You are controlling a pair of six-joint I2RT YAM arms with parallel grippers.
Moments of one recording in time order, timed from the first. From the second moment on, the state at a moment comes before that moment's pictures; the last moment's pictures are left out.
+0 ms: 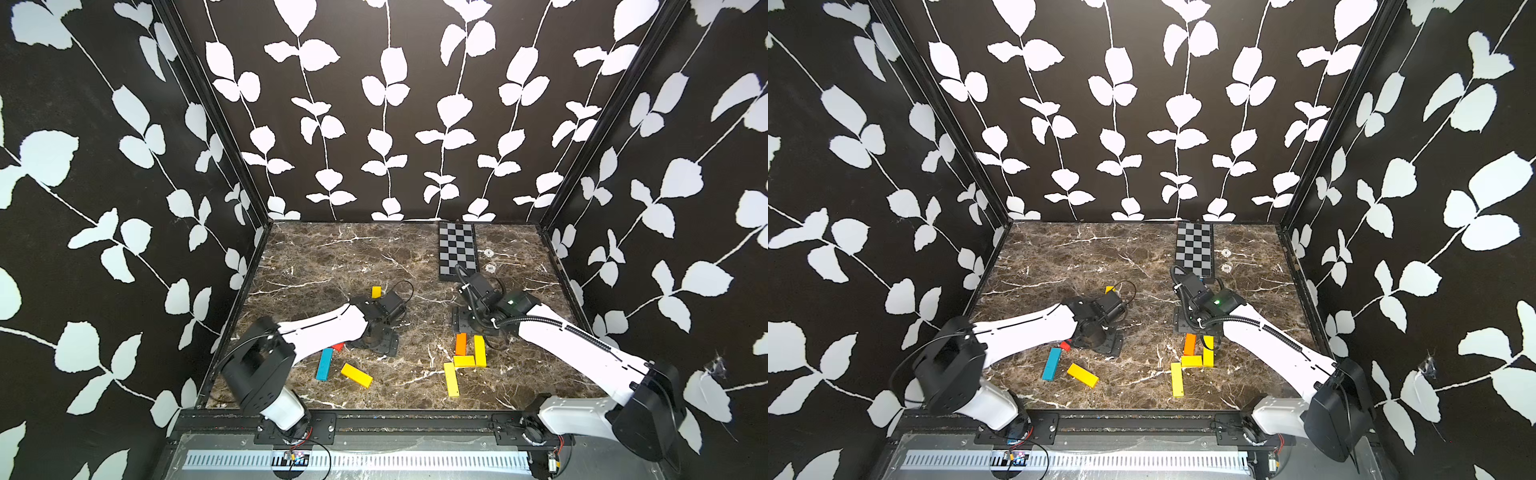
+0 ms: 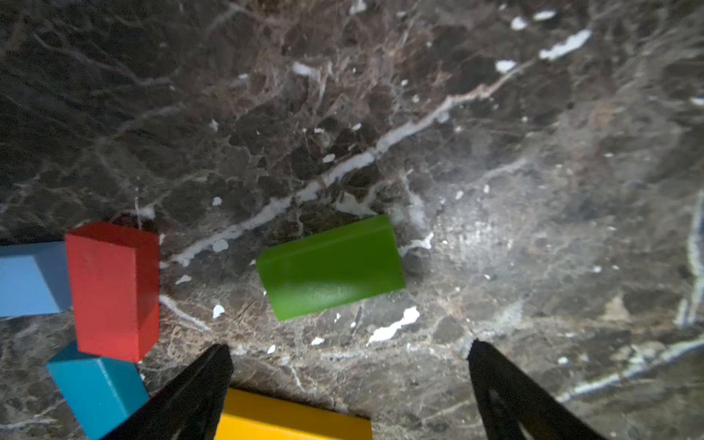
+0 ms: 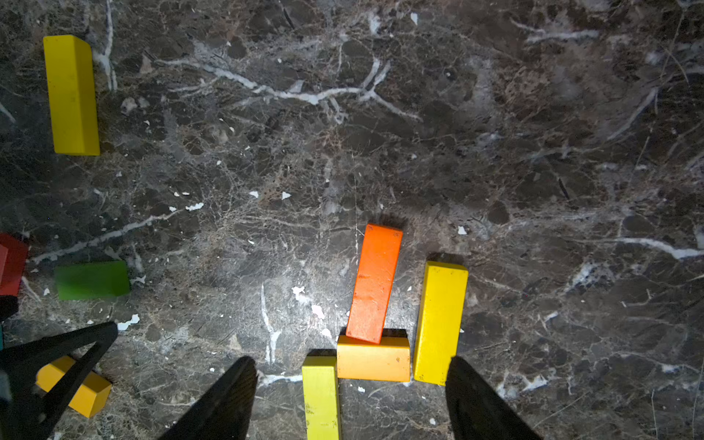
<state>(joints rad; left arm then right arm) -0.87 1.58 0.97 -0.84 -0.09 -0.63 0.69 1.28 1.01 -0.94 0.14 0.68</state>
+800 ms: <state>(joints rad) -0.86 1.74 1.05 -0.75 -0.17 -0.73 0.69 1.25 1.02 -0.96 0.14 0.68</state>
